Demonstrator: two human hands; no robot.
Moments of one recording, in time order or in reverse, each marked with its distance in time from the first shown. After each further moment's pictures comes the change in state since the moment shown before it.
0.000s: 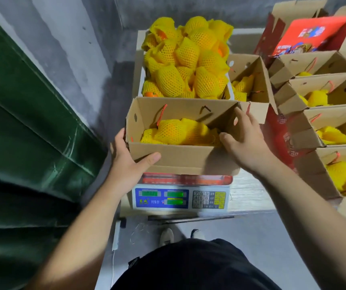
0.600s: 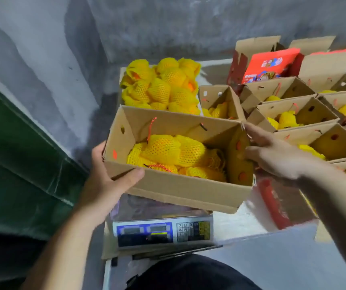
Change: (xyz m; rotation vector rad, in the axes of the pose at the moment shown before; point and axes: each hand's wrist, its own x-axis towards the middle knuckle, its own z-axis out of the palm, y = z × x) left_hand 0.003 0.085 0.006 -0.151 0.023 0.159; right_hand 0.008 0.019 -0.120 0.456 -0.258 0.085
